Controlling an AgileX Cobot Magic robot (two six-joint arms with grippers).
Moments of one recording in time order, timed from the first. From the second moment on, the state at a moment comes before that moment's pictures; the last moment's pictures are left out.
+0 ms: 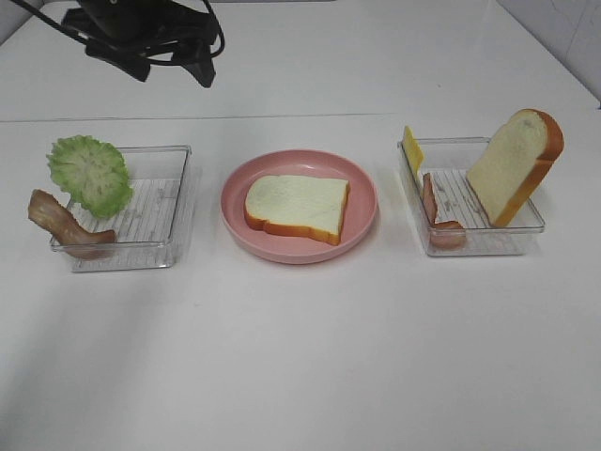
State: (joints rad) left arm -0.31 2.06 -1.86 -0.14 0.90 0.02; right arm 0.03 -0.01 -0.50 0.10 1.07 -0.09
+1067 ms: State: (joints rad) left arm -0.04 2.13 -1.86 0.00 1.15 -0.07; right arm 0.03 -0.01 -0.50 0.10 1.07 -0.09
